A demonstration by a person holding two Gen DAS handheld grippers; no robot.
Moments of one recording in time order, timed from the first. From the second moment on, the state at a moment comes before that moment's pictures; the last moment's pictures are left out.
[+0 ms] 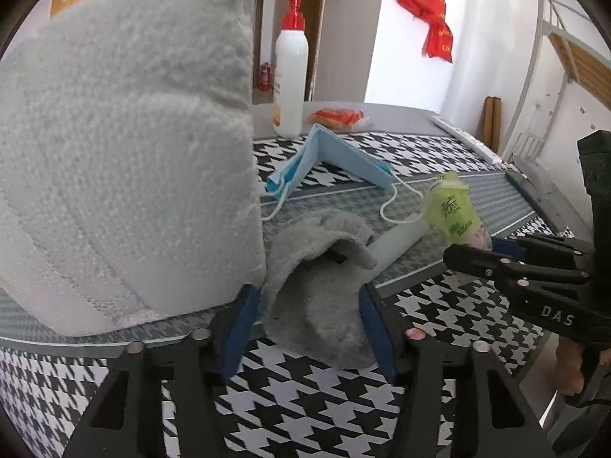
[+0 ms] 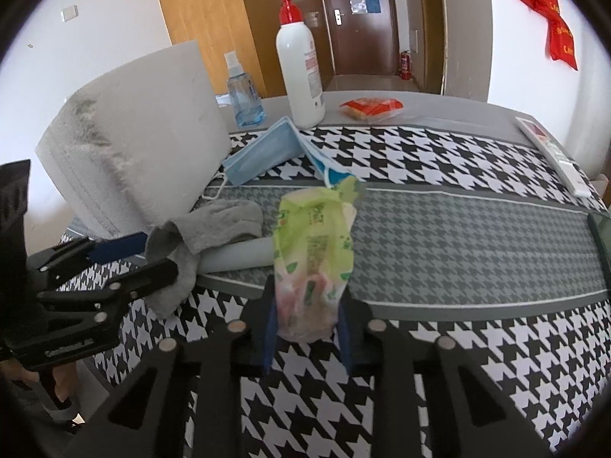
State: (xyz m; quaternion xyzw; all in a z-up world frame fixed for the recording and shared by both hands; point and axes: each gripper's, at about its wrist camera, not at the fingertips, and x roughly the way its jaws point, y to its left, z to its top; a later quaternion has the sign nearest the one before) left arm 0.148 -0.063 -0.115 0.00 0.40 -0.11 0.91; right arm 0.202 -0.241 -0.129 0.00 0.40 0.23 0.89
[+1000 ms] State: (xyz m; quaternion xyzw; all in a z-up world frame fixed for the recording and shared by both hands) left arm 0.135 -0.065 -0.101 0.01 0.38 -0.11 0.92; right arm 0.156 -0.270 -0.090 0.00 0.36 0.23 0.91
